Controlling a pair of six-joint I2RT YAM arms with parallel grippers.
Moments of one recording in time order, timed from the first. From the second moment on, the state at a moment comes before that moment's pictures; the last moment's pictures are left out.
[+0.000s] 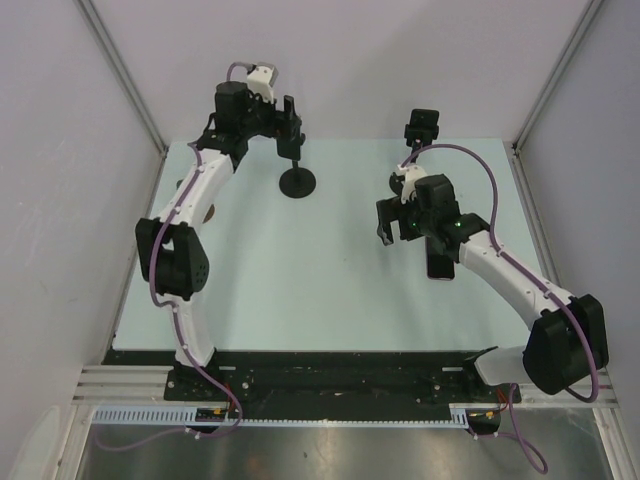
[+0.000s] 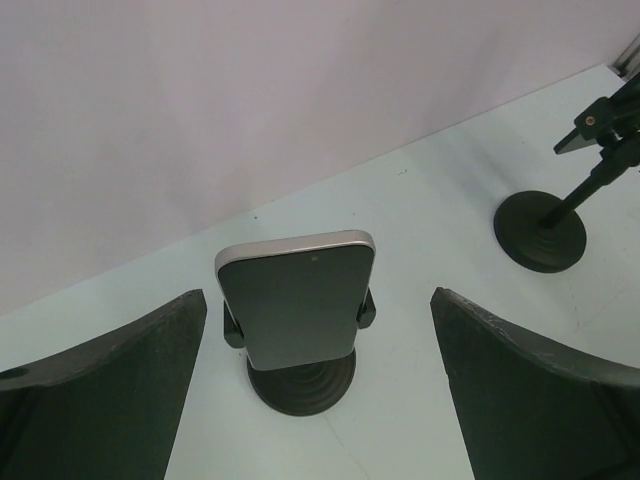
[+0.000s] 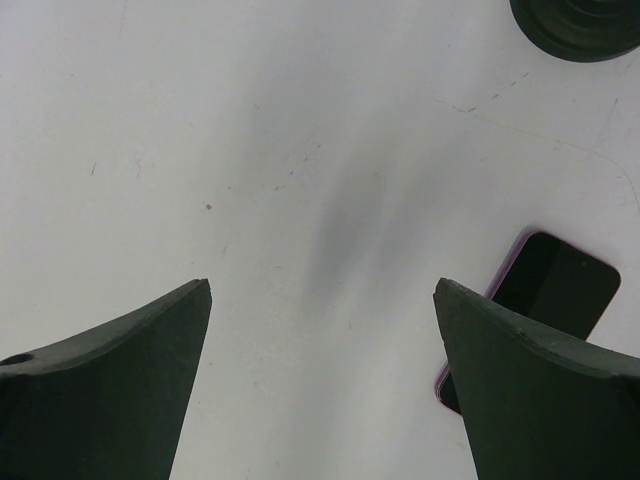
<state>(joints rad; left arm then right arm) -0.21 1.94 1.89 -0.19 0.29 0.02 0.44 1.35 1.06 -0.37 -0.06 0.08</state>
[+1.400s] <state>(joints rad) -0.34 1.74 1.50 -0.15 0.37 -0.08 0.45 1.27 1.02 -0.16 -0.17 0.12</state>
